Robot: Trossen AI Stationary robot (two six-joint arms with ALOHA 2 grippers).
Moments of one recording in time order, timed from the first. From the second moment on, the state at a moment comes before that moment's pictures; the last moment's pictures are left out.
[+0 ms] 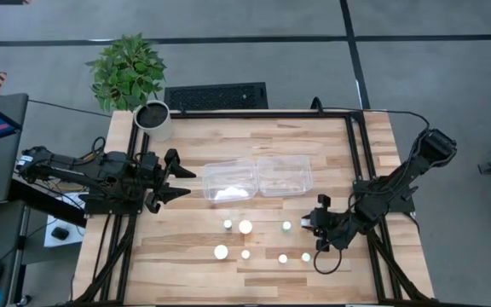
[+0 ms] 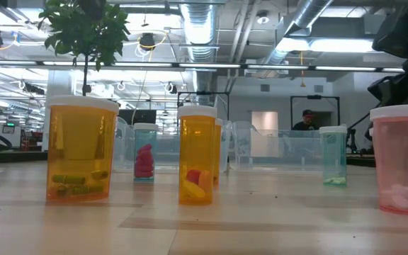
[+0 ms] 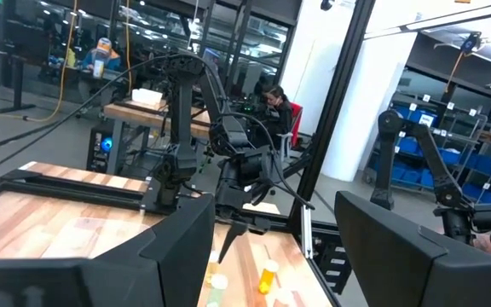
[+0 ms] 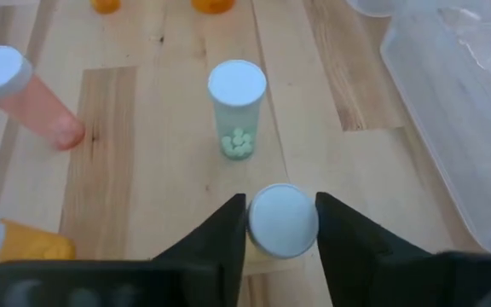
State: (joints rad) left arm -0.17 0.62 0.48 0.27 -0.01 -0.27; right arm 0.72 1.28 0.48 -0.15 0.57 0.68
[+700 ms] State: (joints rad) left arm -0.17 0.61 0.48 0.27 -0.01 -0.27; right arm 0.60 1.06 0.48 -0.15 0.58 0.48
